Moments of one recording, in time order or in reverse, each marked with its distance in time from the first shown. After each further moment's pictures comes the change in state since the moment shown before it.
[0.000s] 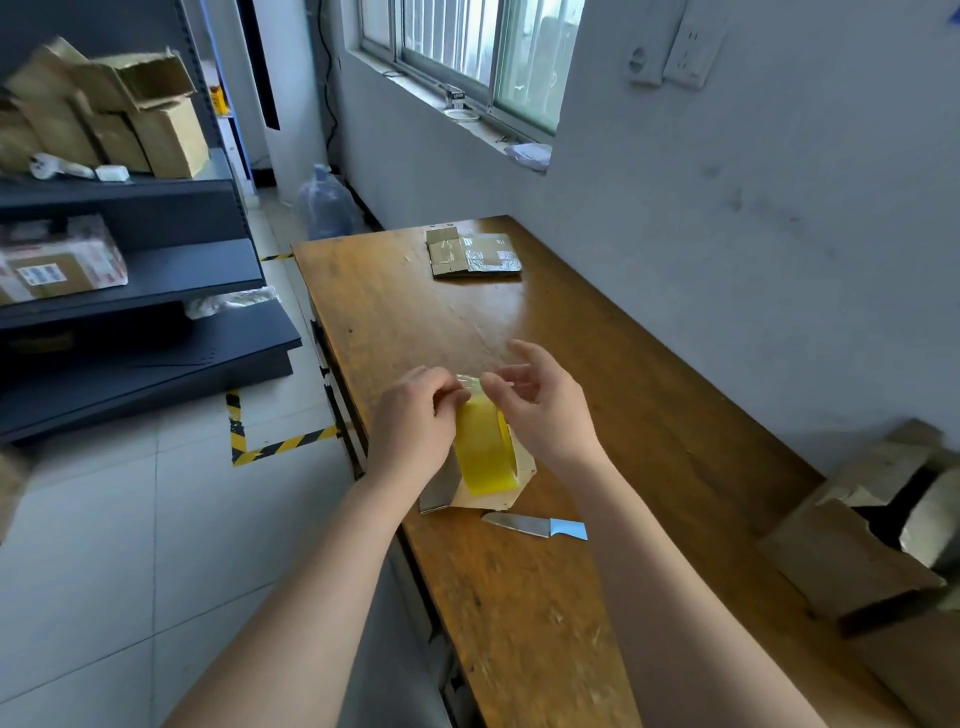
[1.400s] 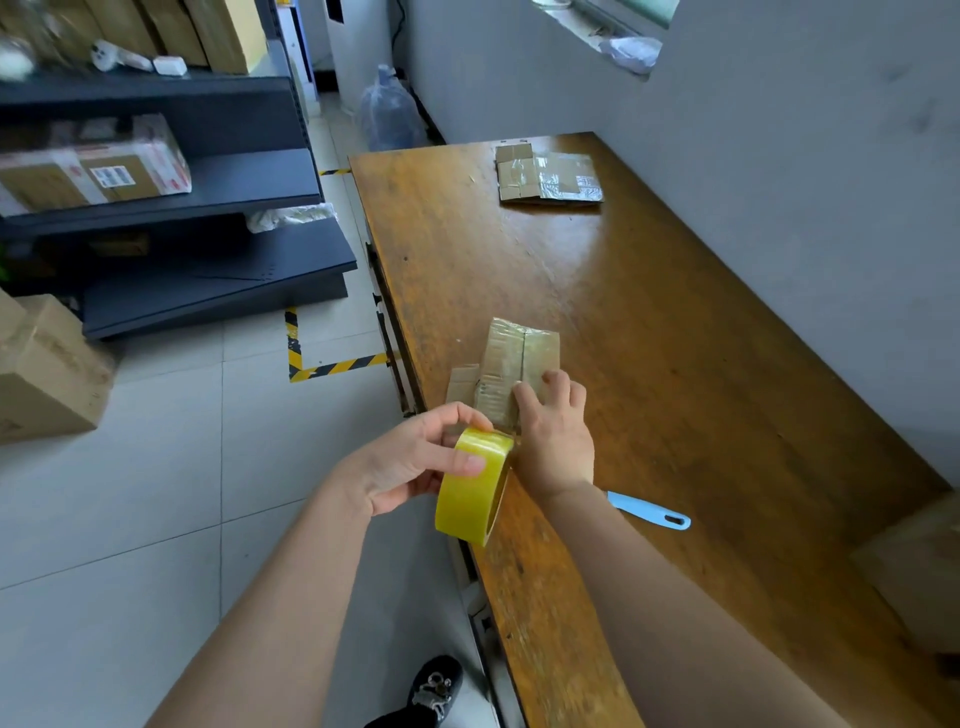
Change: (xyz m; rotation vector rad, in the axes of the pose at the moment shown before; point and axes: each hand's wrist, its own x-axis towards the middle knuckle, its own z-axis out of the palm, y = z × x) left_hand -0.041 -0.096 -0.005 -0.977 -0.813 -0.706; right_hand -0.003 0.089 0.097 -0.774 -0.166 -0.116
